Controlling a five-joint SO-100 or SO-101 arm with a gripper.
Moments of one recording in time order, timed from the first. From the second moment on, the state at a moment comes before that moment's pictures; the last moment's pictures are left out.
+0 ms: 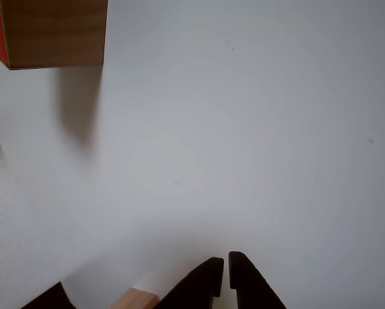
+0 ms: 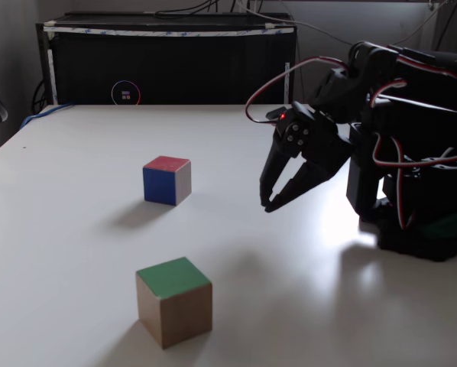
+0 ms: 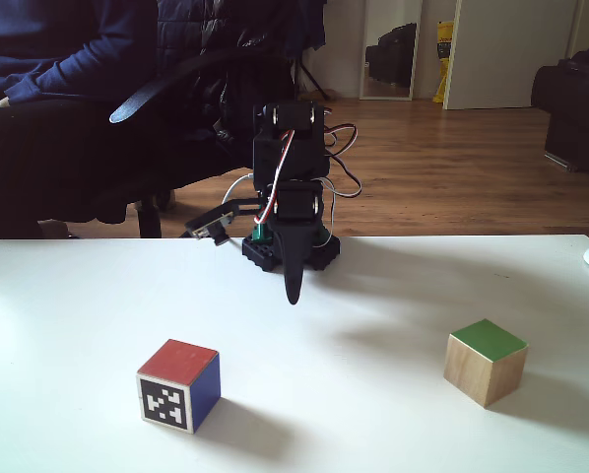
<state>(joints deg) 14.3 188.2 171.3 73.7 -3.8</state>
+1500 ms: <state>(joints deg) -13.4 129.0 112.5 81.9 -9.6</state>
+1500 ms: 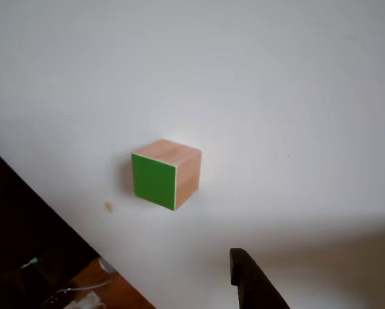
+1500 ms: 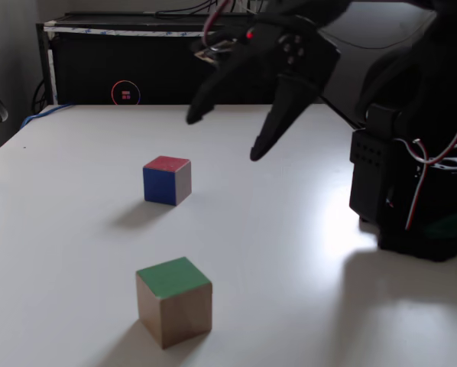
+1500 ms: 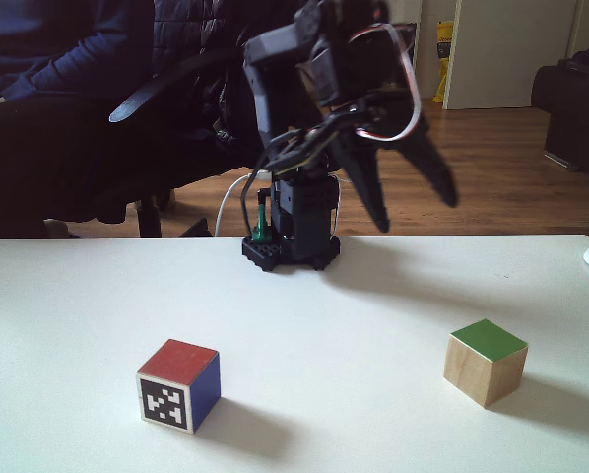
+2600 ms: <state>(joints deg) -21.0 76.9 78.8 89.5 3.5</state>
